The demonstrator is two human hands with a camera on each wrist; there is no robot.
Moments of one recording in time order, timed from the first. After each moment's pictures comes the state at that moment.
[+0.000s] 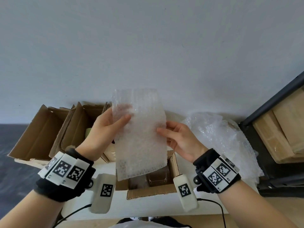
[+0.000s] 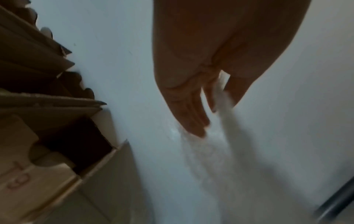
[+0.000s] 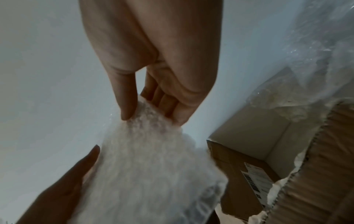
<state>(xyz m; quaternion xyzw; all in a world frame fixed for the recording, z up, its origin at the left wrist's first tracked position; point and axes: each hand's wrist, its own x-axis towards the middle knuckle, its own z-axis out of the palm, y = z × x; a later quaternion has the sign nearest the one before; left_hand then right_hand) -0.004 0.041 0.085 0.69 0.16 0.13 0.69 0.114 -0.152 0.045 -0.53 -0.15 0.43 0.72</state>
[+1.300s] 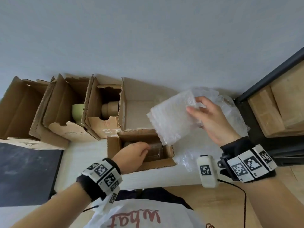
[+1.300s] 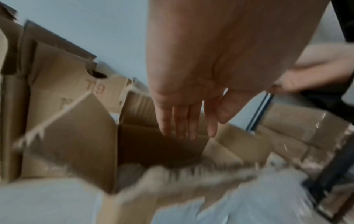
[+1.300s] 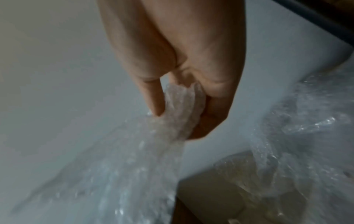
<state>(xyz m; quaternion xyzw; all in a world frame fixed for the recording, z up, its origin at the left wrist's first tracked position) -0.021 -0.037 -0.050 0.91 0.08 -0.20 0.35 0.136 -0.233 0.036 -0.74 -0.13 0.25 0.61</state>
